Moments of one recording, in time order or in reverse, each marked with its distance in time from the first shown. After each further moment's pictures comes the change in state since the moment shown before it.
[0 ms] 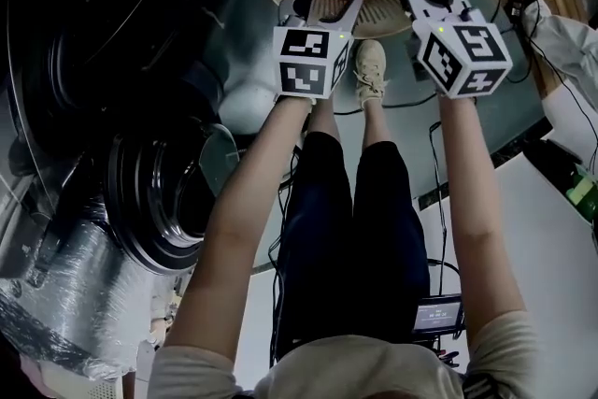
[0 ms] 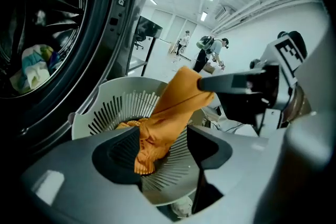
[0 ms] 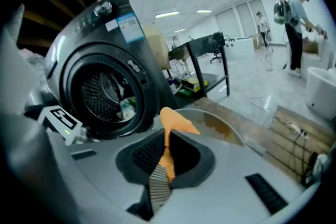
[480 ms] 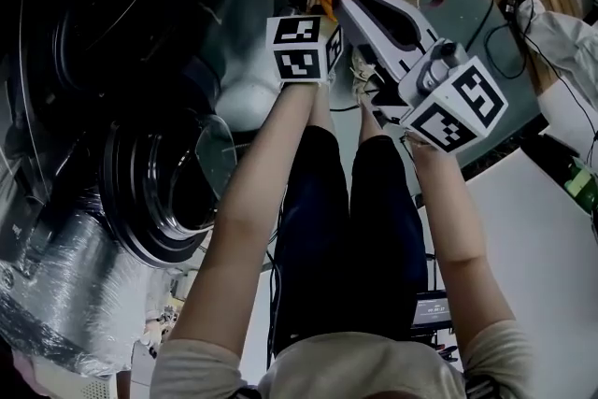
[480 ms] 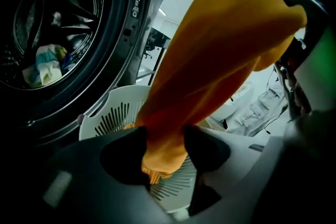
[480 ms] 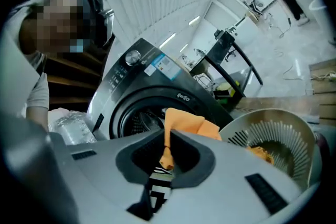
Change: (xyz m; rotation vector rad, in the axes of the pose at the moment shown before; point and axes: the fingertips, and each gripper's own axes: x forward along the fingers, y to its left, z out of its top) left arm -0.006 0.011 0.012 -0.079 -0.105 0.068; right arm -0.059 0.133 0.066 0.299 -0.260 0.407
